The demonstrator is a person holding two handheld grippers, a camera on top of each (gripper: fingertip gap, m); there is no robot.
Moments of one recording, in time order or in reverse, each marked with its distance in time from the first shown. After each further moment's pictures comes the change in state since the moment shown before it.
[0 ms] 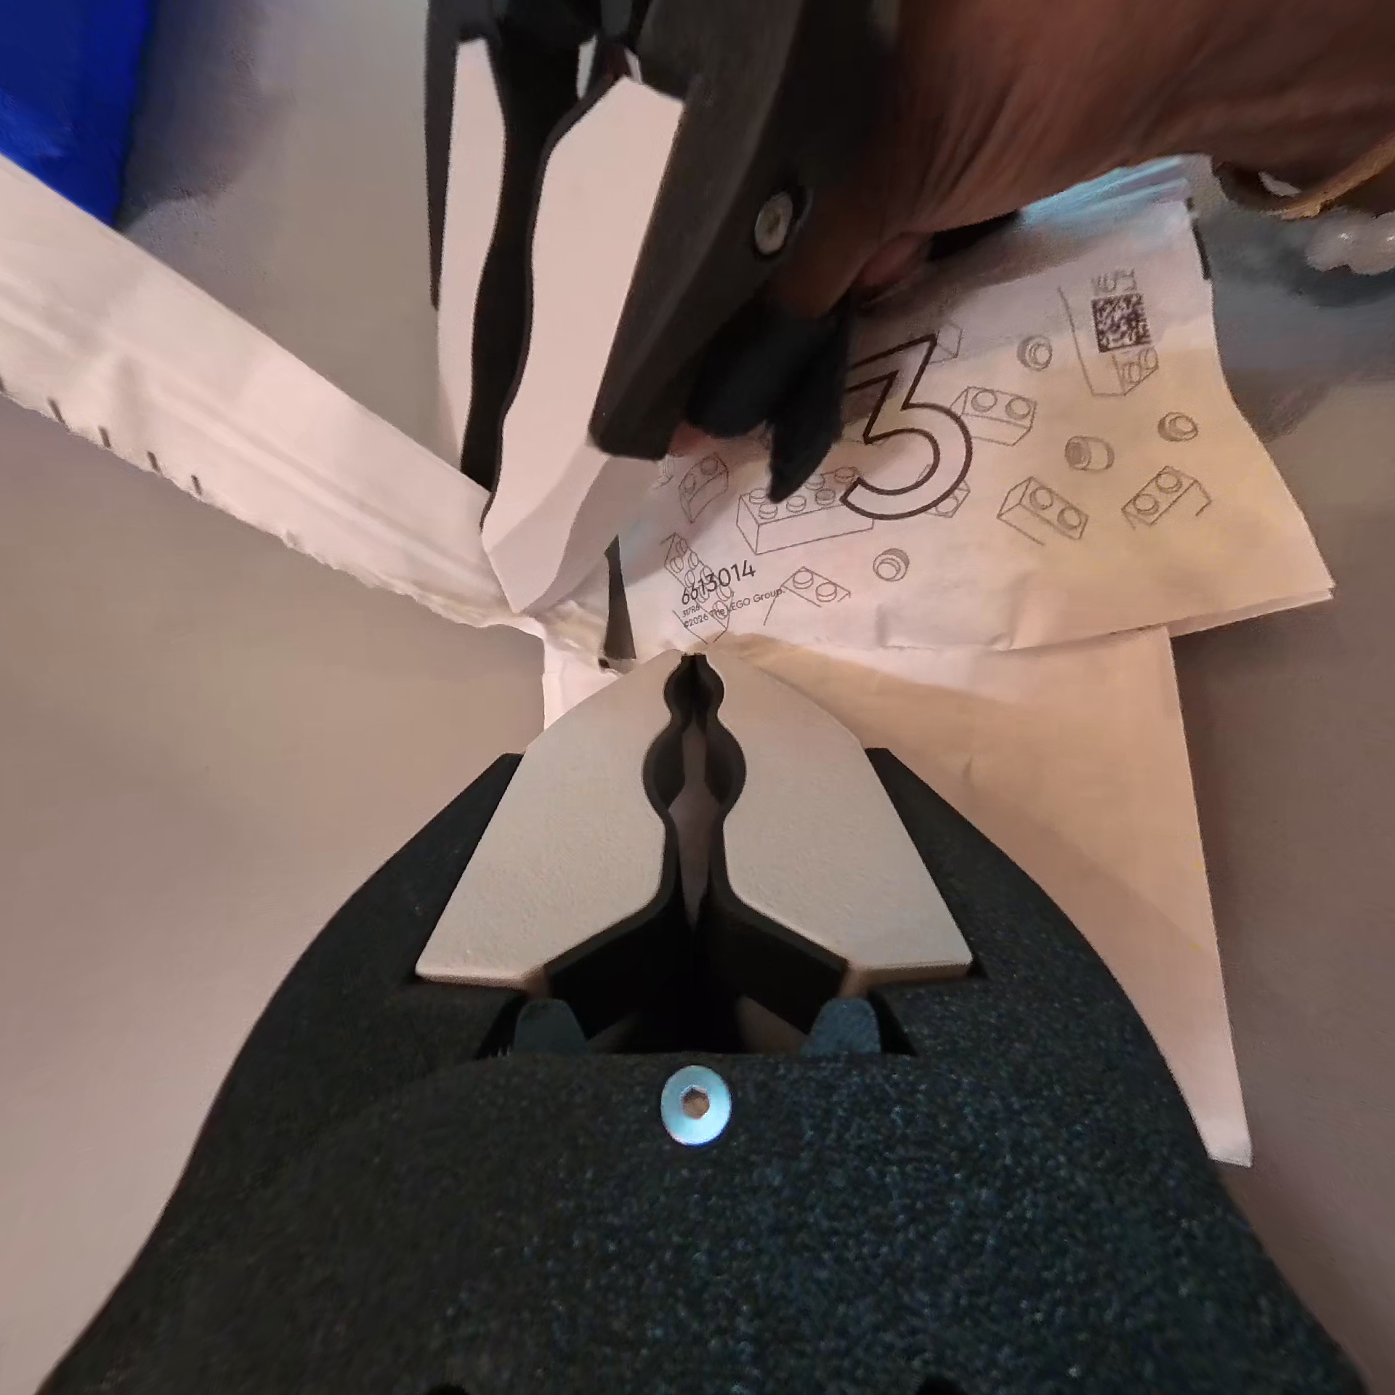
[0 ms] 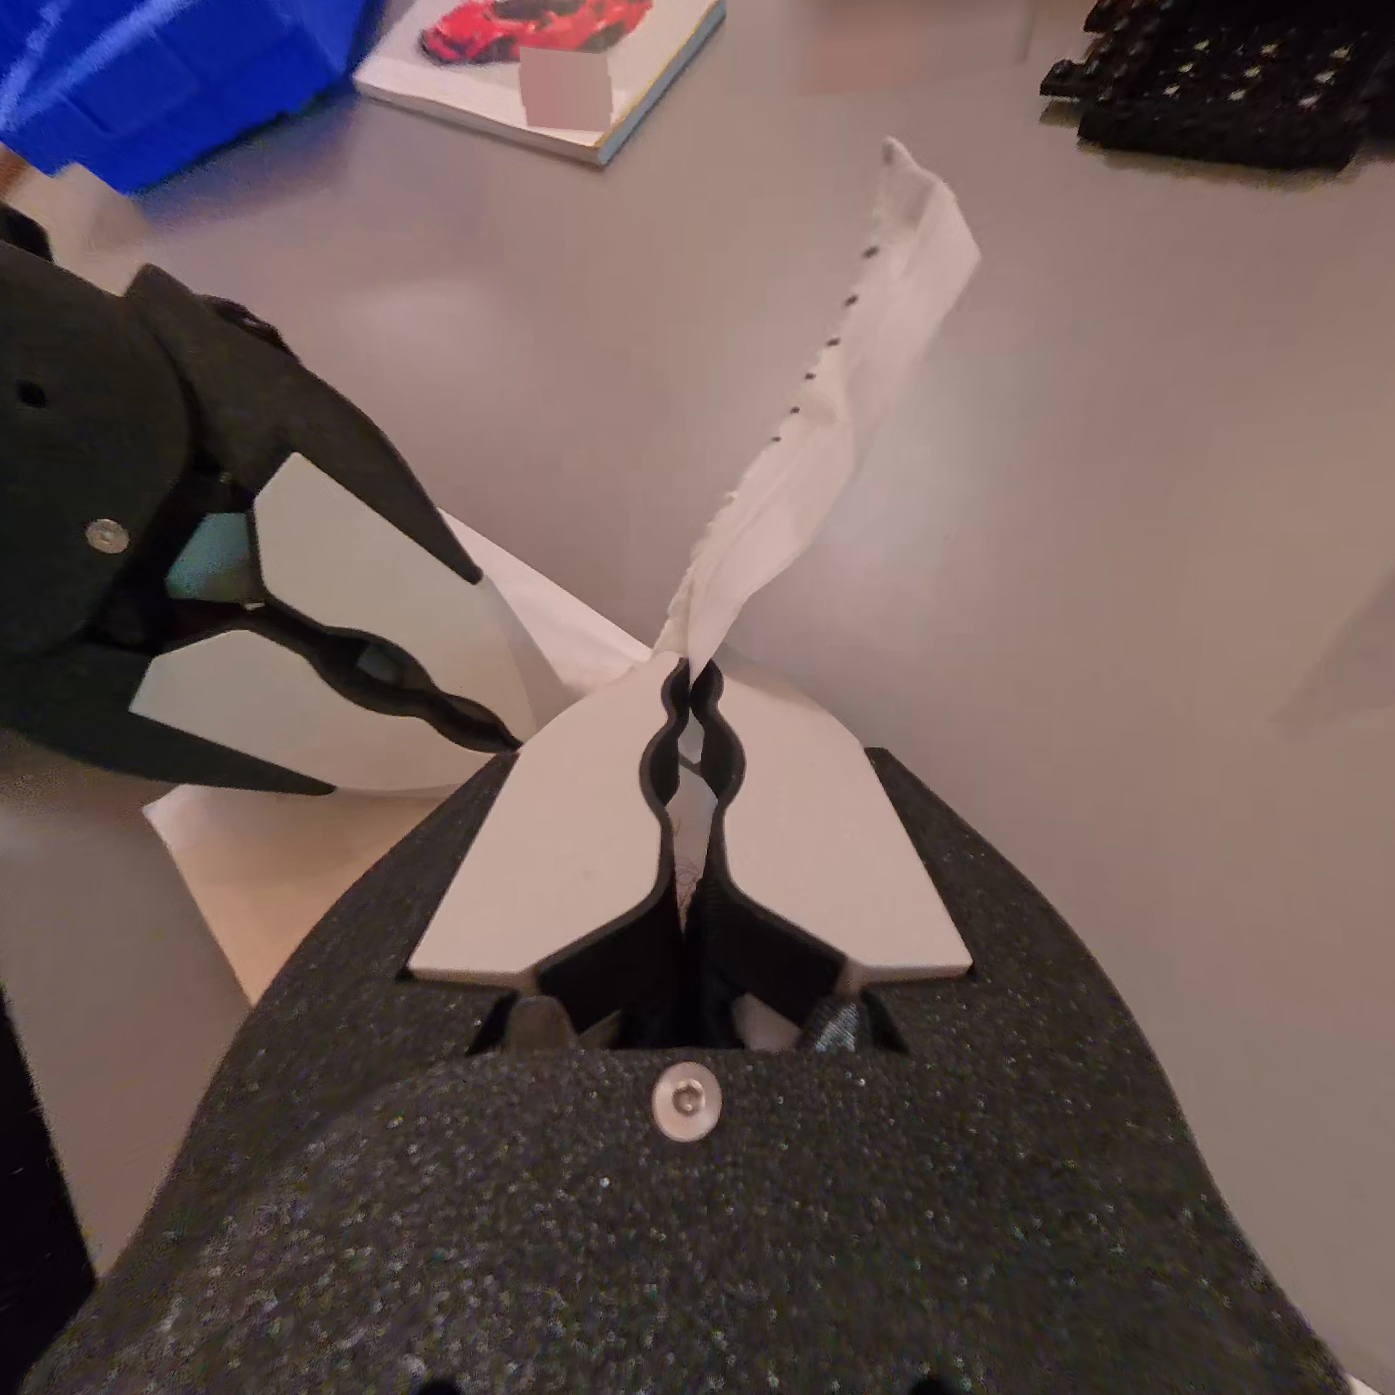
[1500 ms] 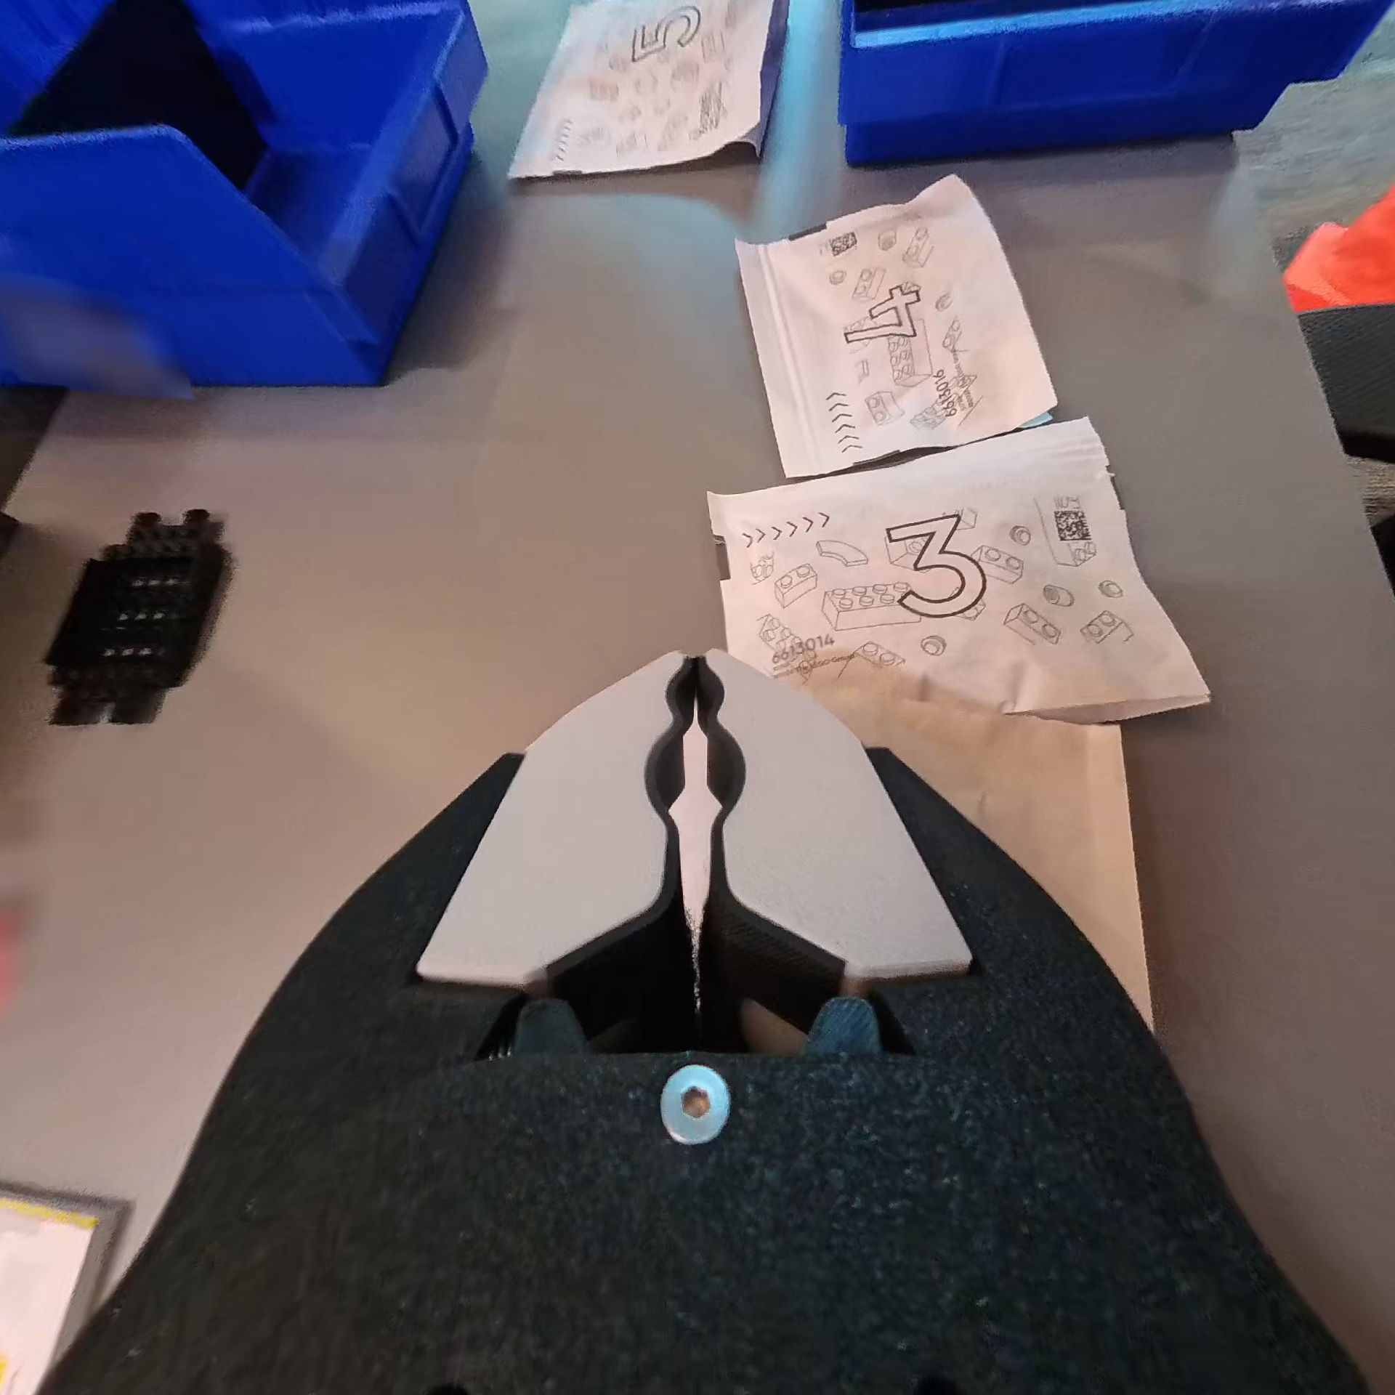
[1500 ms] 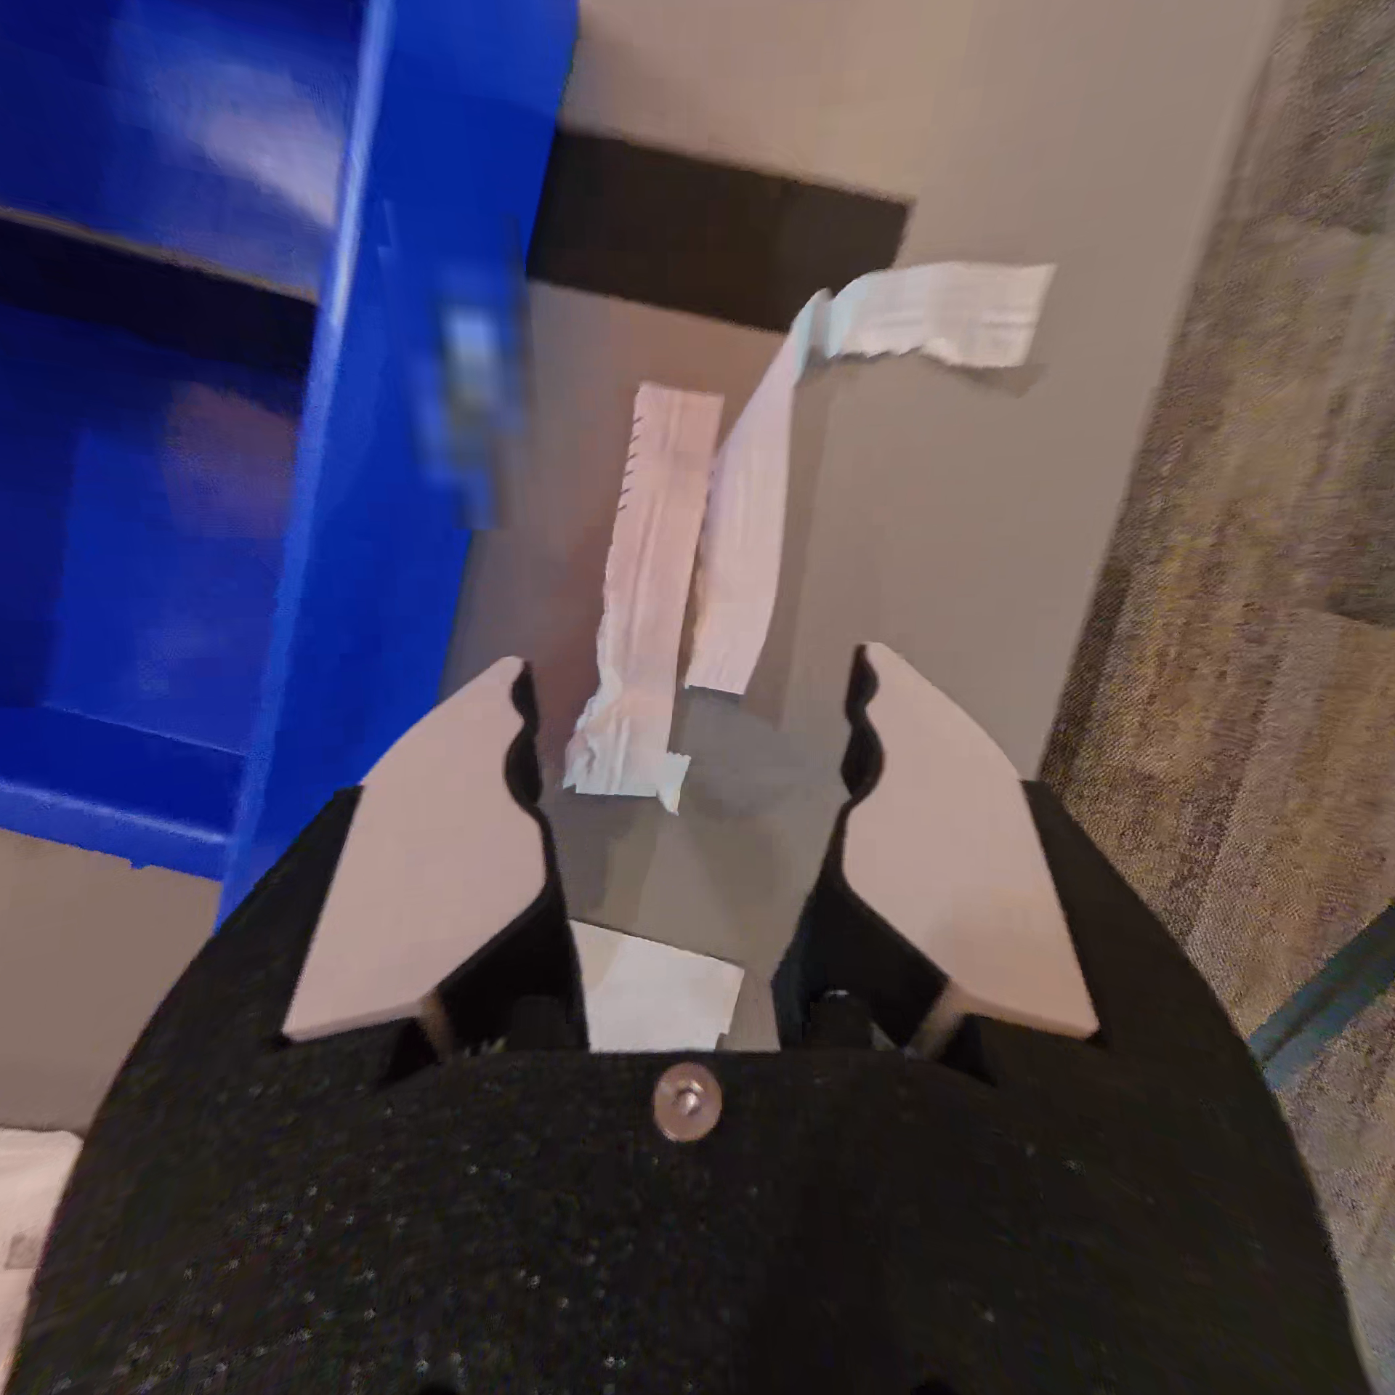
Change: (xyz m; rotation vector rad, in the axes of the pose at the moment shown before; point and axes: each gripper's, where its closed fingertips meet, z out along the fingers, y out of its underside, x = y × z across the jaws) left arm -0.024 -0.032 -0.046 0.186 -0.080 -0.078; right arm 0.419 -0.066 -0.197 -0.298 0.525 0.203
